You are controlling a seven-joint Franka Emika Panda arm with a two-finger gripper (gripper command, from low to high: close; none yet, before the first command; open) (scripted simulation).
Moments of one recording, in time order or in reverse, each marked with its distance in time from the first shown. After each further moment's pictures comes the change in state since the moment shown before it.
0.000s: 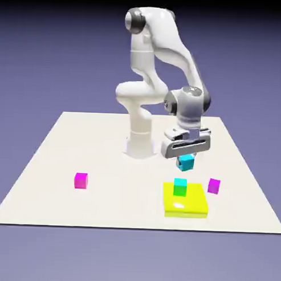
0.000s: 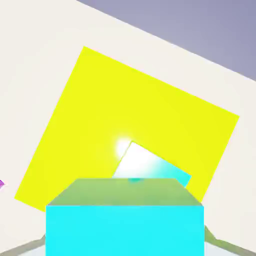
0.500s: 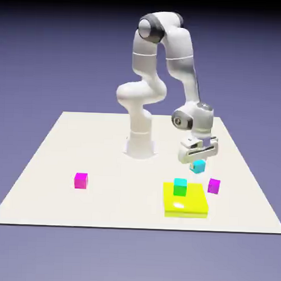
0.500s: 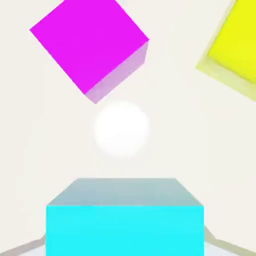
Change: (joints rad) arm 0.212 0.106 0.253 -0.296 -0.048 0.404 0.414
